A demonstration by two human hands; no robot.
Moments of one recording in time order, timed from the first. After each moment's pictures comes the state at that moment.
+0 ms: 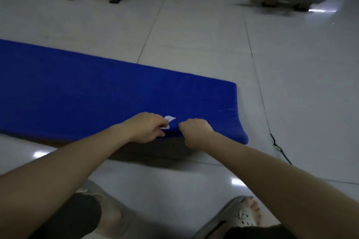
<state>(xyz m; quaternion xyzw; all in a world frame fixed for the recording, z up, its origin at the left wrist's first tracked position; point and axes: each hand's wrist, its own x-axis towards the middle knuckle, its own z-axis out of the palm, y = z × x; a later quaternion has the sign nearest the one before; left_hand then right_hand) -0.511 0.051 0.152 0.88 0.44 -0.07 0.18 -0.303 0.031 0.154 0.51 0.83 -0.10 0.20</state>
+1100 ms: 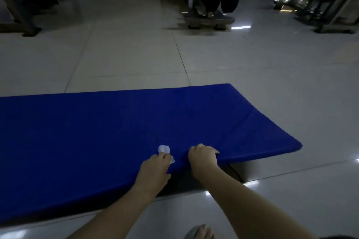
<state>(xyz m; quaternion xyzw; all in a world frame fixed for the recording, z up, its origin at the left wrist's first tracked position) -0.268 0.034 0.056 0.88 0.45 0.02 0.13 -0.090 0.016 0.099 0.72 0.62 -0.09 0.30</state>
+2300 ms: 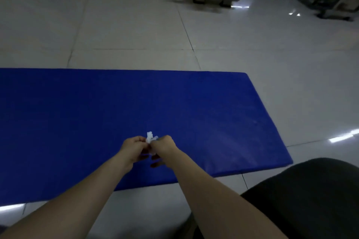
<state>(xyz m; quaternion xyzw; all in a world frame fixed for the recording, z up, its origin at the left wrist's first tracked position) -0.401 0.055 0.056 0.39 0.63 0.17 0.65 -0.280 0.029 0.083 0.75 0.20 -0.59 -0.21</state>
